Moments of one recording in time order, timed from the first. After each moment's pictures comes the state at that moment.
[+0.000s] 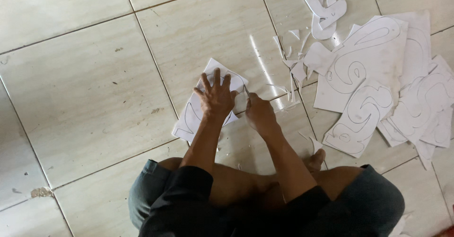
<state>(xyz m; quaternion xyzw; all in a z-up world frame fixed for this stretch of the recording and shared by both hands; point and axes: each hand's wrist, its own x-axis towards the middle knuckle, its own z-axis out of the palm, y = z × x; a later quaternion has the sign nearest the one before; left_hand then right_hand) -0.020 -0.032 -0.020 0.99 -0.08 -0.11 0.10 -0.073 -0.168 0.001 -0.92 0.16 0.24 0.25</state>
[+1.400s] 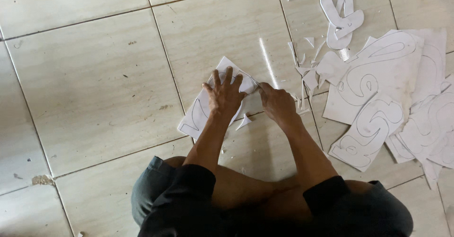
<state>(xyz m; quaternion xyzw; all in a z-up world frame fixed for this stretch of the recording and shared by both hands) -0.010 -0.023 -0.025 0.97 -0.10 -0.12 0.18 -0.036 -0.203 0.007 -0.97 0.00 0.20 0.12</state>
